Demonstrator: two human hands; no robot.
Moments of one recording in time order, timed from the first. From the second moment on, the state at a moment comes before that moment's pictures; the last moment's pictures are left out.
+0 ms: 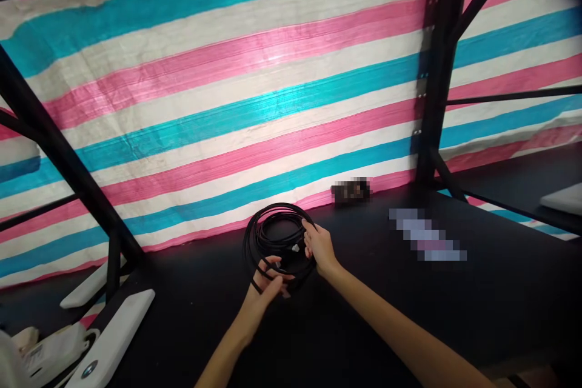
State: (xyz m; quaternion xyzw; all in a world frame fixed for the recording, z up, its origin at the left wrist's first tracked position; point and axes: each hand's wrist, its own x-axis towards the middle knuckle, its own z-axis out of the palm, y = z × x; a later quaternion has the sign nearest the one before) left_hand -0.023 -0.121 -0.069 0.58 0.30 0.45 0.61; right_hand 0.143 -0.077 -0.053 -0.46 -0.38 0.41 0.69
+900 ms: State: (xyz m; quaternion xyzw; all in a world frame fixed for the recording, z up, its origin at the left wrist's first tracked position) left_hand -0.050 -0.134 -0.086 0.61 0.60 0.49 0.19; right_hand 0.139 -0.080 -0.051 -0.44 -0.54 0.45 0.56
